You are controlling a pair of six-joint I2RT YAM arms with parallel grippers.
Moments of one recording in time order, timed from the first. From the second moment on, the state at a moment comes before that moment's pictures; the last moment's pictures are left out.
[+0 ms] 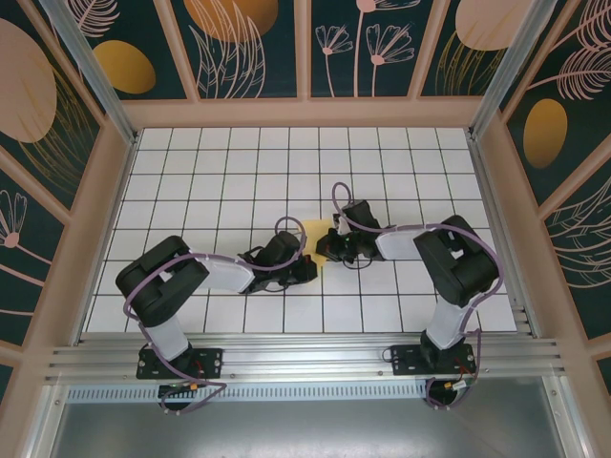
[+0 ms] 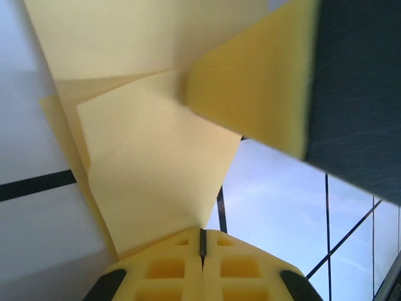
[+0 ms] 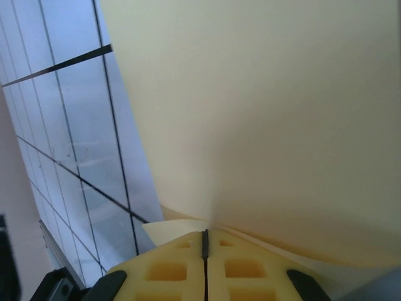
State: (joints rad) left arm -0.86 1.74 0.67 0.29 0.23 -0.95; right arm 0.57 1.76 0.78 0.09 -0.54 0.85
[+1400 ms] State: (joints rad) left arm -0.86 1.65 0.57 0.29 0.21 -0.81; right arm 0.42 1.77 0.79 0.08 -0.55 0.77
